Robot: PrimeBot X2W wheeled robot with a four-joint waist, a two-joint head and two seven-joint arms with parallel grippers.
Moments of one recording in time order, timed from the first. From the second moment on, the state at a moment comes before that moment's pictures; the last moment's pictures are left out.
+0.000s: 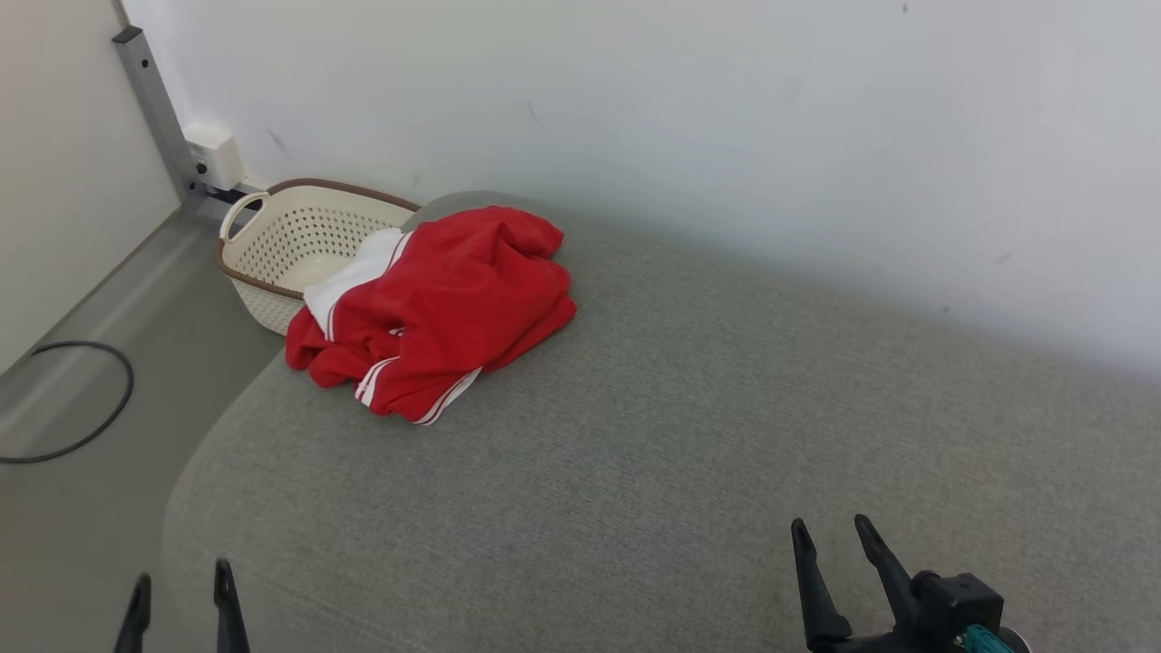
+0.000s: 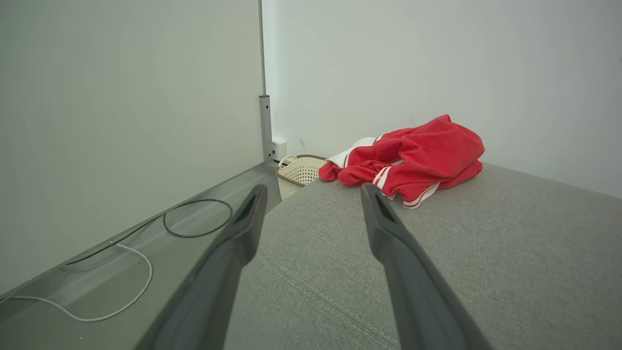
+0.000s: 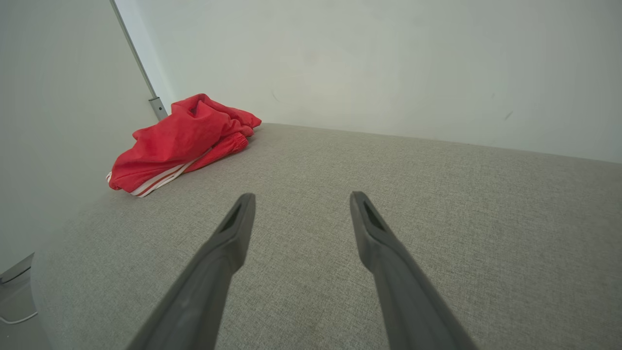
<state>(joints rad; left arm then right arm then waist) 0.05 0.13 0.06 0.02 -0.14 0.16 -0.26 -0.06 -0.05 0.22 0.28 0.14 0.13 -0.23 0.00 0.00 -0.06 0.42</state>
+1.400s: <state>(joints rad) -0.73 0.45 0.12 0.65 -0.36 -0.07 -0.02 -0.29 -0.06 0.35 0.29 0.16 0.13 -0.26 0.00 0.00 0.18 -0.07</state>
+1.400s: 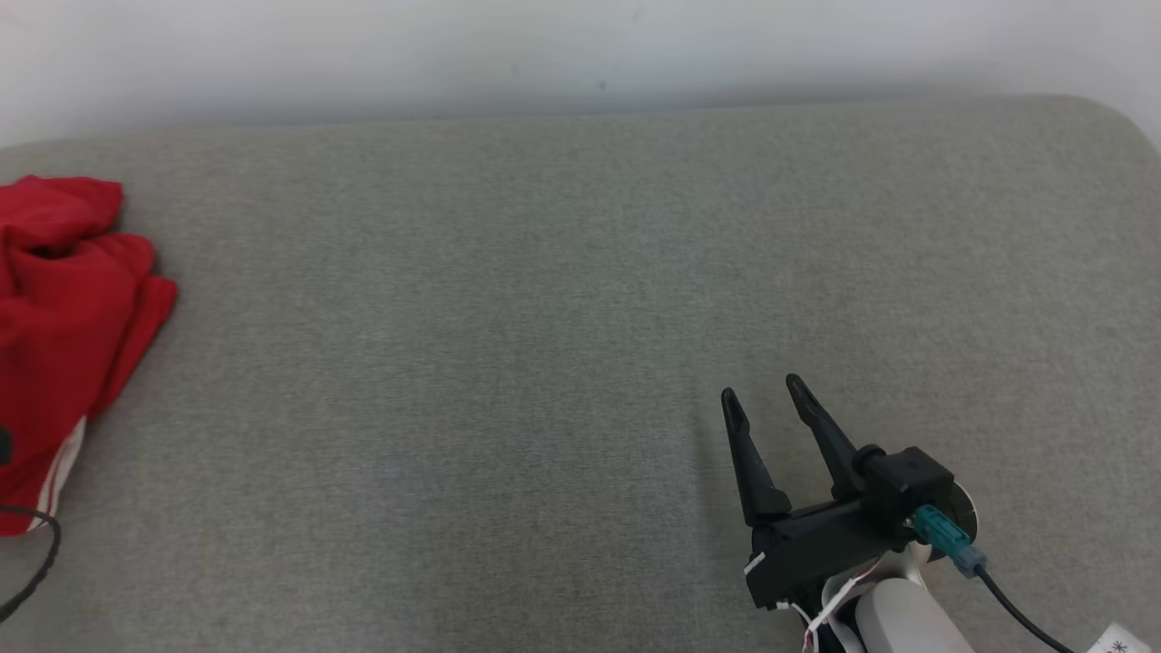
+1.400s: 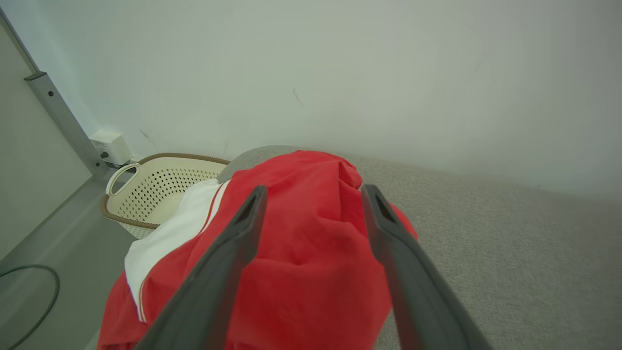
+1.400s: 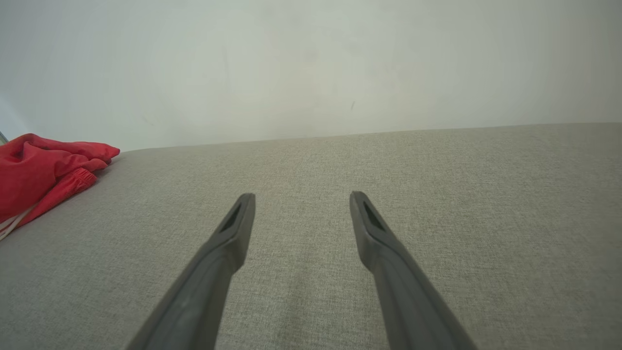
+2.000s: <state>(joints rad) -0.82 0.50 0.07 0.98 -0.35 -0.06 0.06 -0.32 -0.05 0.35 0.31 0.18 0.13 -0.26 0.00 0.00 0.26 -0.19</state>
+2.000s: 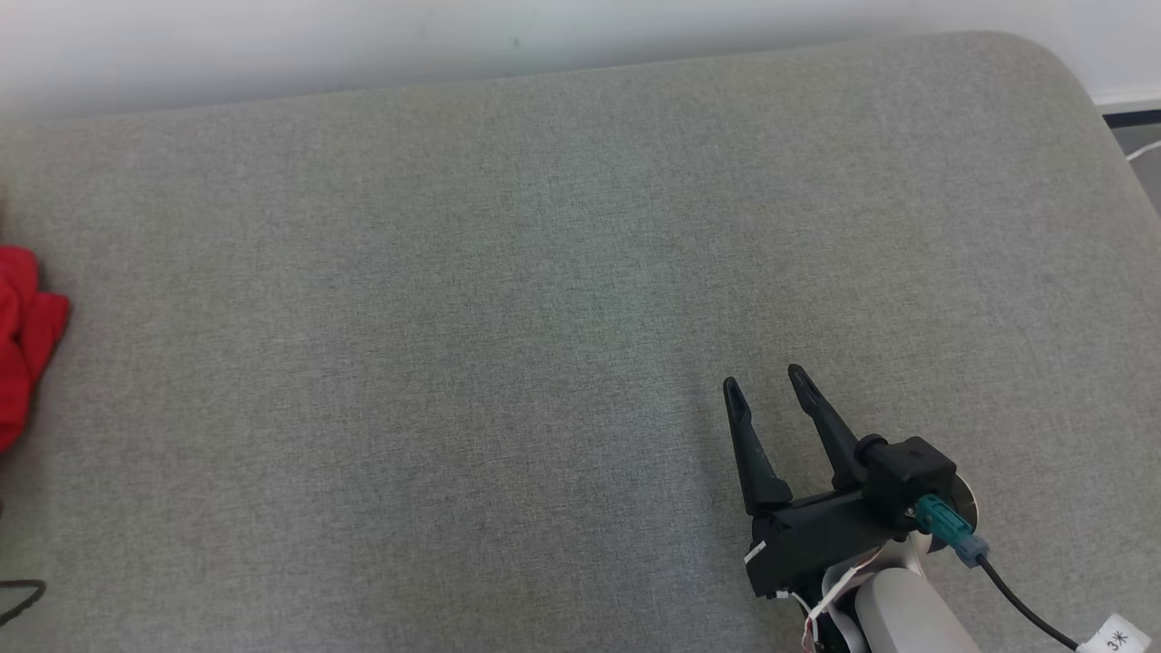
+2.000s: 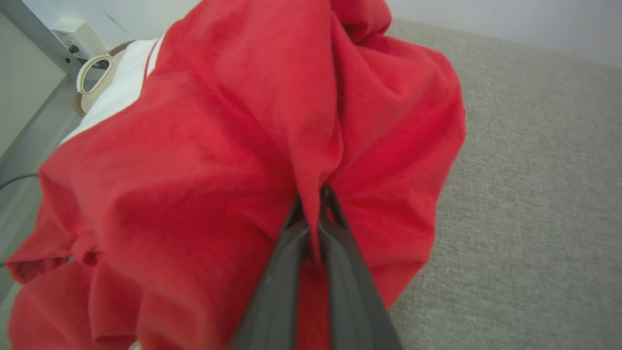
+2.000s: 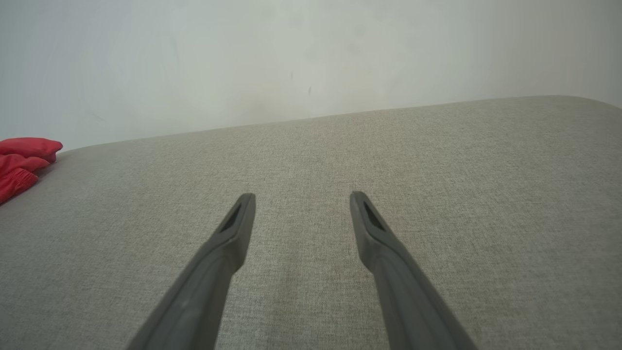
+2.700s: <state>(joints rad) -0.95 0.50 -0.07 0.75 -0.30 -0.12 -0.20 -0.29 -0.05 0.32 0.31 0.16 0.13 -0.26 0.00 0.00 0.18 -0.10</state>
